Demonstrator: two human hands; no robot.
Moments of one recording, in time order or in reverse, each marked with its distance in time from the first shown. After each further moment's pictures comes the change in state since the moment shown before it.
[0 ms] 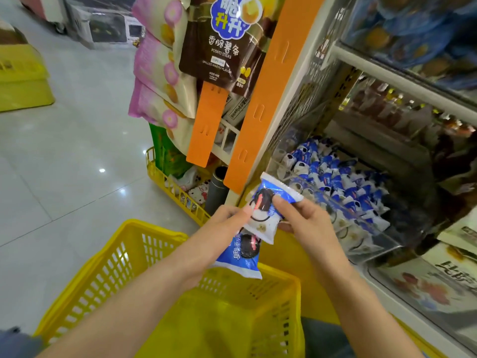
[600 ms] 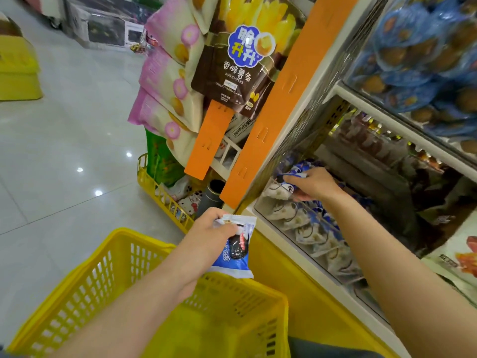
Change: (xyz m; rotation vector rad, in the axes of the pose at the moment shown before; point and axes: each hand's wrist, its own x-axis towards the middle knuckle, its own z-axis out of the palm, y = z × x) left_hand 0.006 0.009 -0.015 -0.089 0.152 0.099; right_hand 0.122 -0.051 -0.031 -0.671 0.063 0.156
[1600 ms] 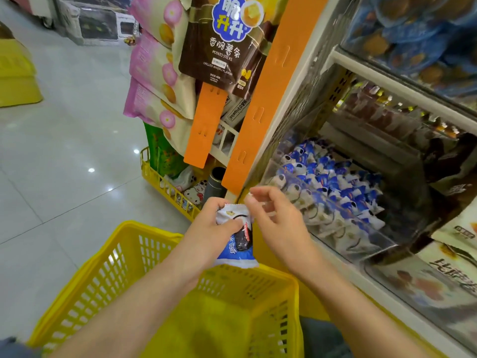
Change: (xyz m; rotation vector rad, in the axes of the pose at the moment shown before) left_hand 0.000 -0.018 0.004 0.018 -0.021 0.130; right_hand -0.123 0.018 0.078 0.221 0.011 -0.472
